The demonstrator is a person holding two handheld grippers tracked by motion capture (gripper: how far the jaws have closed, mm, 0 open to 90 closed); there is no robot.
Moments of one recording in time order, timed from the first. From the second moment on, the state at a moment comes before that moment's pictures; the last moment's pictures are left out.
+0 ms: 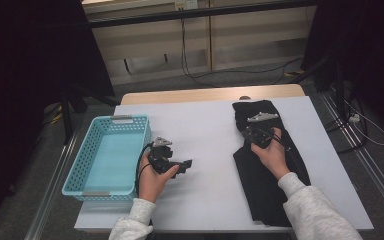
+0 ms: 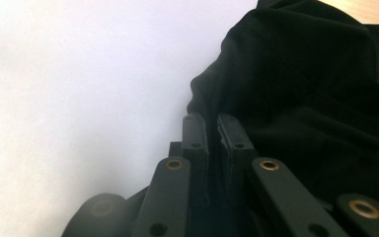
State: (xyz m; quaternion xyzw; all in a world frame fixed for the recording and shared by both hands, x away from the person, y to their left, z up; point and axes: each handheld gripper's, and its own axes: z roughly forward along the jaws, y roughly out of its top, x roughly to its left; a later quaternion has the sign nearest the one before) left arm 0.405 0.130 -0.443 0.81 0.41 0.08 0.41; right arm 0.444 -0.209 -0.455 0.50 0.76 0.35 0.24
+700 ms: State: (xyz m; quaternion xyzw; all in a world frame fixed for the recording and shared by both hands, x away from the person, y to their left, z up) left arm 0.404 0.134 -0.440 0.81 0.42 0.09 0.40; right arm 0.438 -0.189 -0.458 0.46 0.78 0.37 0.21
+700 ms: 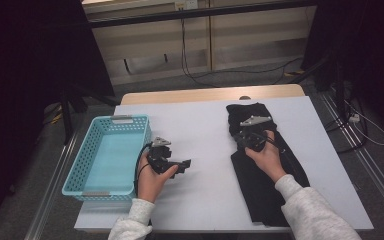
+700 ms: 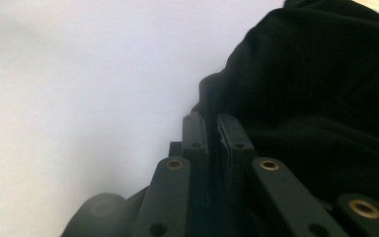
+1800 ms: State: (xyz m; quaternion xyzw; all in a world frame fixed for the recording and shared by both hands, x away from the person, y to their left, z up) left arm 0.429 0.137 -0.436 0.79 0.44 0.10 0.41; right arm 0.376 -0.142 -0.427 0.37 0.81 0.44 0.14
